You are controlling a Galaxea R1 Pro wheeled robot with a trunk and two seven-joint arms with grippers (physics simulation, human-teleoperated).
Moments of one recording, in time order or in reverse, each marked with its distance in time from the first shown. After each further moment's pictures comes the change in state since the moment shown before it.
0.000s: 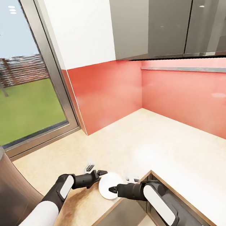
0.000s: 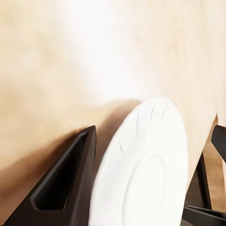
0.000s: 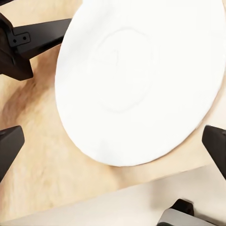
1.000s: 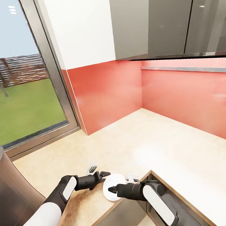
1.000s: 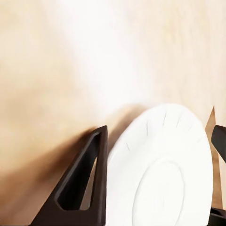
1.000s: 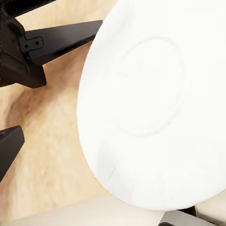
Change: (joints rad) left arm 0.014 -0.025 0.001 0.000 0.000 0.002 0.000; right arm 0.000 0.006 -0.001 0.000 0.001 0.001 -0.001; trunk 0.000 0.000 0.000
